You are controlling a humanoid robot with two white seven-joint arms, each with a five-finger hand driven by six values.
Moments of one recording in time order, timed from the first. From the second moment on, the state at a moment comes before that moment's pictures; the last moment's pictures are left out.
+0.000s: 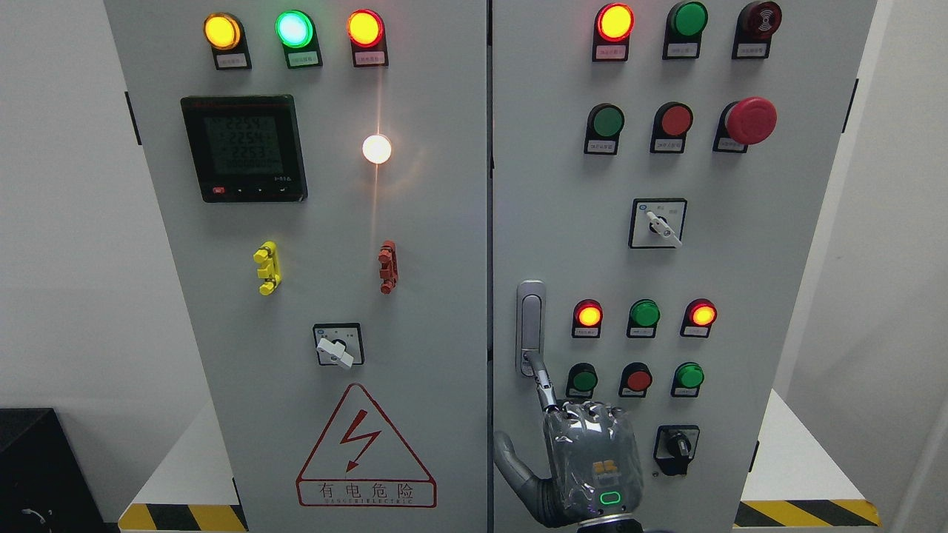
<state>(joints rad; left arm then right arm) 0.00 -0.11 -0.13 0.00 0.16 -0.11 0.00 -0.28 0.12 0.33 -1.73 1.52 0.19 -0.17</state>
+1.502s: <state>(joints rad) 0.00 -0.11 -0.13 0.00 0.16 -0.11 0.00 -0.28 0.12 0.32 -1.72 1.53 0.18 -0.15</state>
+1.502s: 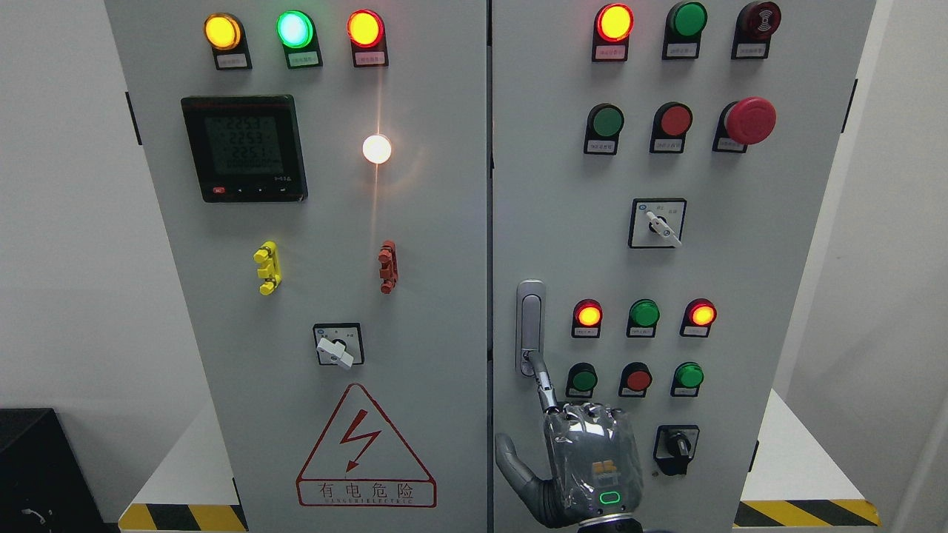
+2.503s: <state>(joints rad) 0.00 -0.11 -0.13 0.00 0.16 -0.11 0.00 -0.28 0.13 0.32 -1.71 1.54 0.18 -0.15</state>
